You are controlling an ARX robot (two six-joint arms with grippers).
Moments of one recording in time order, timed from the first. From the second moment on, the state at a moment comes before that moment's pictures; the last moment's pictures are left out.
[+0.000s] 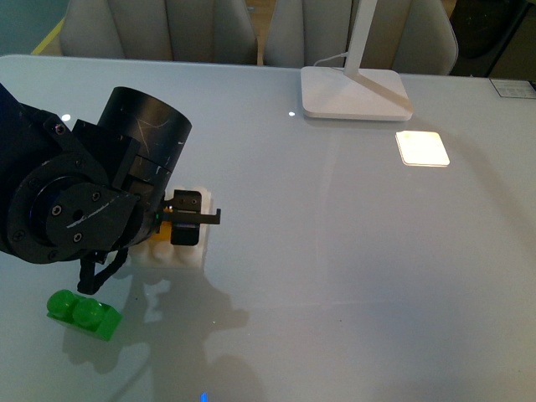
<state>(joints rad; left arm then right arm) -0.40 2.32 0.95 0.33 -0.34 -0.30 0.00 0.01 0.01 0.00 0.00 0.00</state>
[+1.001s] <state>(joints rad) -0.37 2.23 0.86 0.29 -0.19 -0.33 0.00 0.00 0.01 0.00 0.00 0.00</state>
